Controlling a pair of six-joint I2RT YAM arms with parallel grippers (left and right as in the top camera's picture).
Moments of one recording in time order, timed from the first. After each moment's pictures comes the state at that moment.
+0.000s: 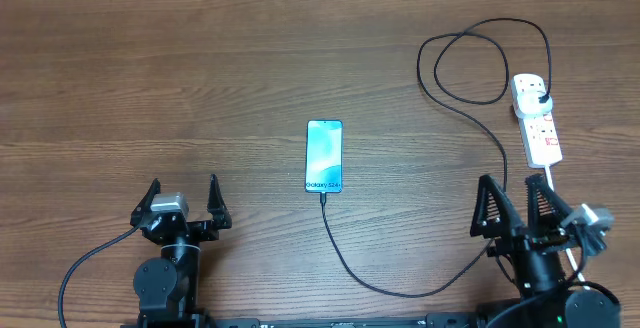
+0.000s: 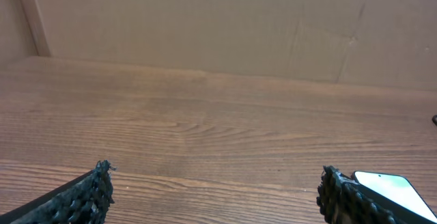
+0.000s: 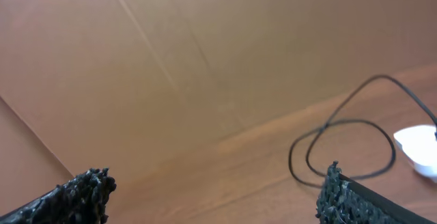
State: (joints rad) left arm 0.03 0.01 0.01 -0.08 -0.01 -0.09; right arm 0.11 0.01 0.45 -0.41 -0.03 0.51
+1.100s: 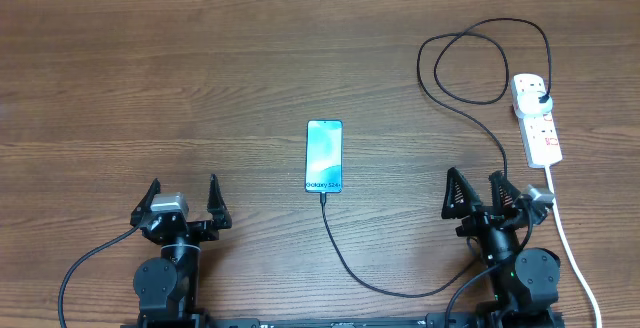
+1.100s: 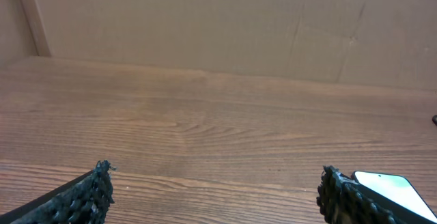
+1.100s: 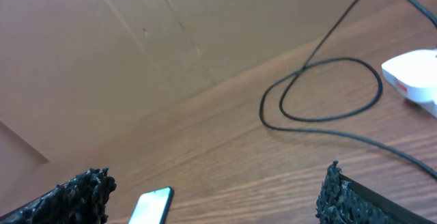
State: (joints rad) left arm 0.03 0.01 0.01 -0.08 -0.01 -0.09; right arm 0.11 0.01 0.06 -0.14 -0.03 0.51
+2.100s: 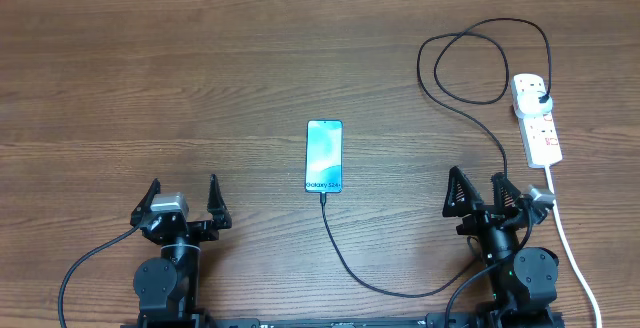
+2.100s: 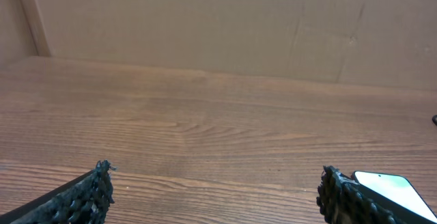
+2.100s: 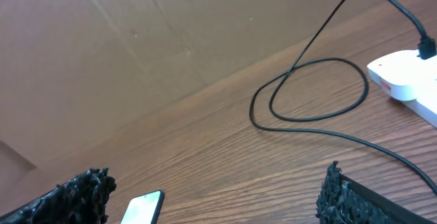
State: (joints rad) left arm 0.03 0.01 0.01 -0.08 -0.01 -0.09; right arm 0.11 0.01 0.06 -0.14 0.01 0.51
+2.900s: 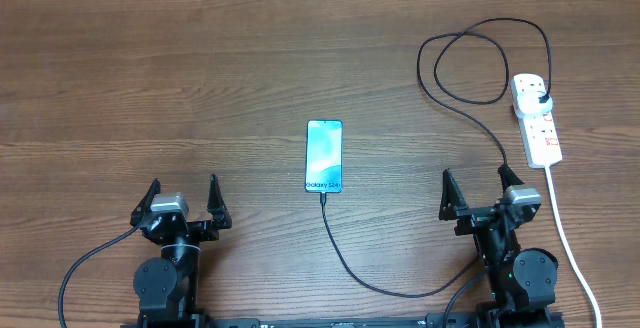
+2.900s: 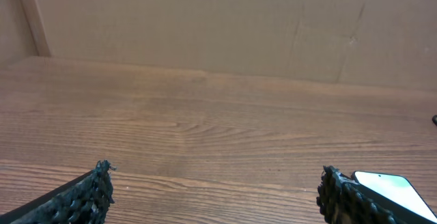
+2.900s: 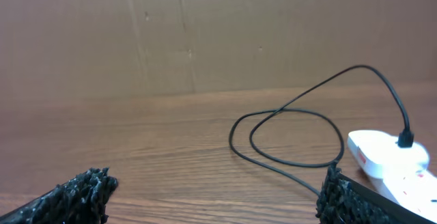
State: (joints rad) left arm 0.03 0.01 0.01 -0.08 -0.01 -0.09; right arm 0.11 0.01 0.02 -0.03 -0.02 0.11
